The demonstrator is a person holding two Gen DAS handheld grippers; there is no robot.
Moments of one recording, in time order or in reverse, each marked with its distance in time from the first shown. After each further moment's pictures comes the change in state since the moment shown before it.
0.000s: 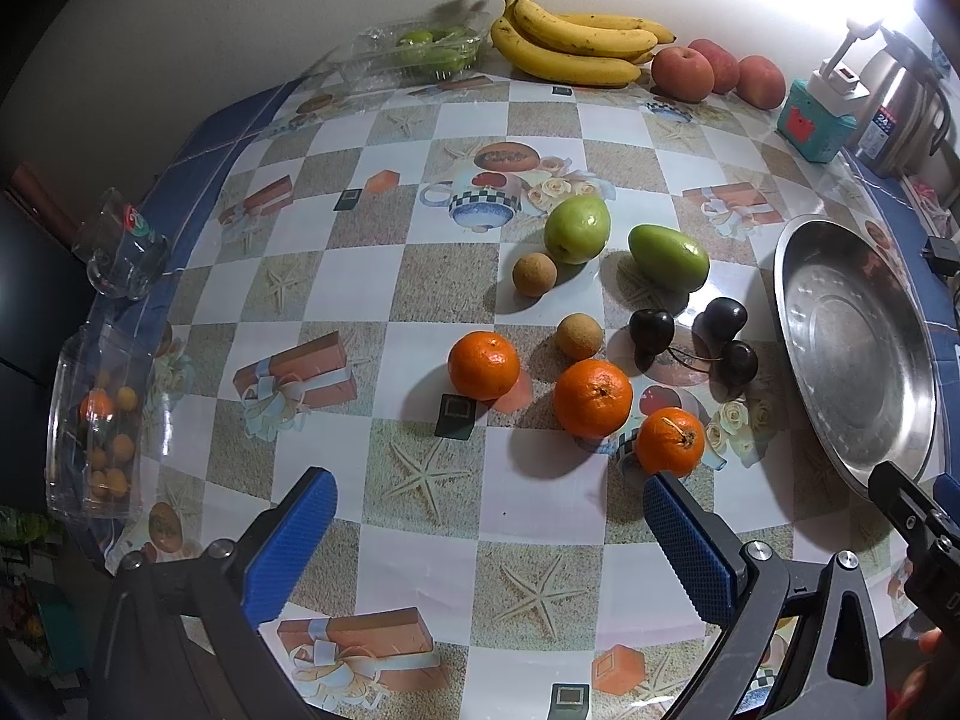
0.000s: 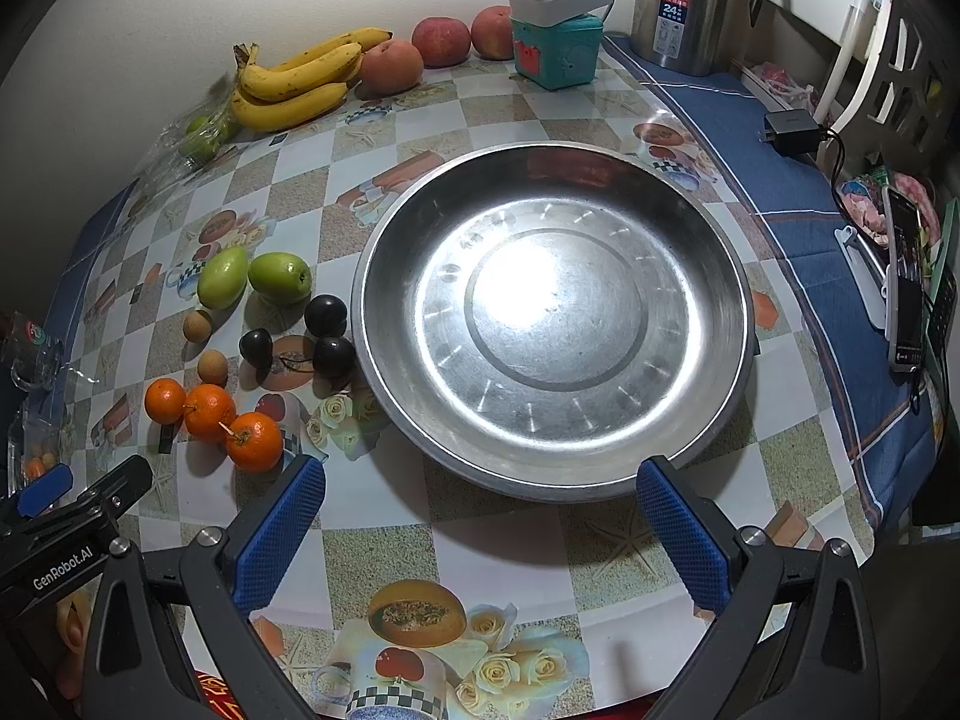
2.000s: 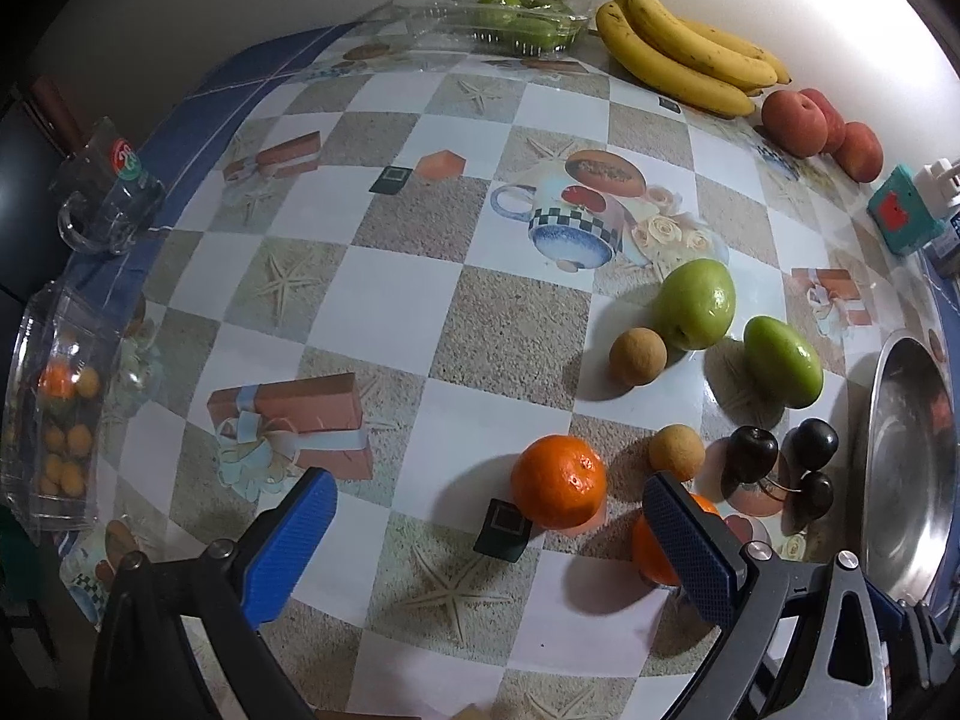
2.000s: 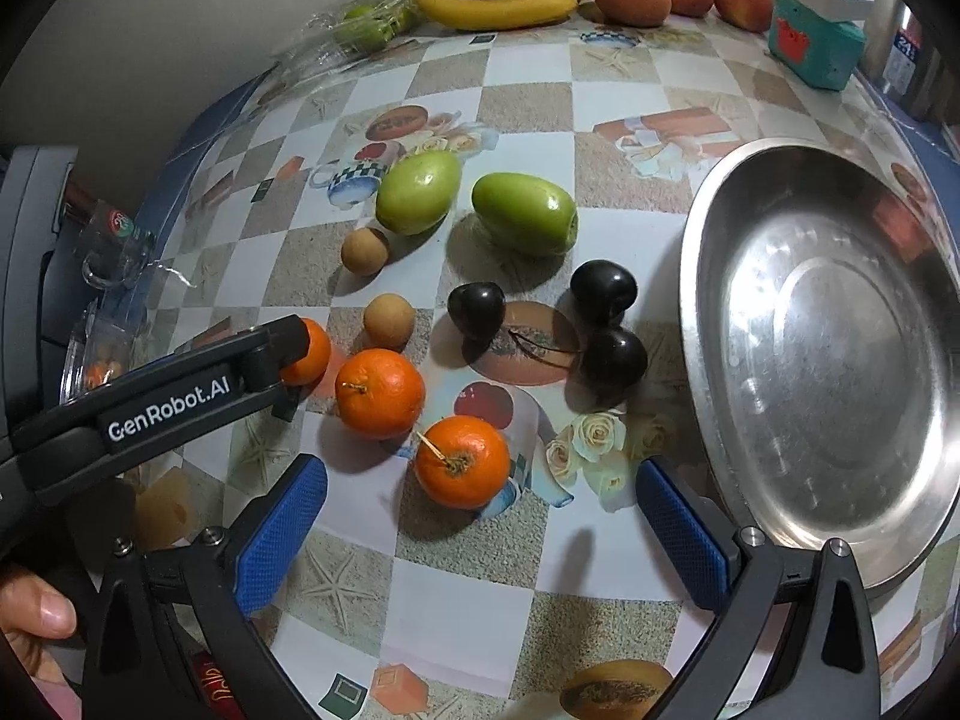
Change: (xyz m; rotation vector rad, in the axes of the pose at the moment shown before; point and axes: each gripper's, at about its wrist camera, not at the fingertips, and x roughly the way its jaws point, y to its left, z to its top) left arm 0.061 0.040 0.050 -0.176 0.053 -0.015; right arm 0.056 0.102 0.022 -0.237 0.152 0.263
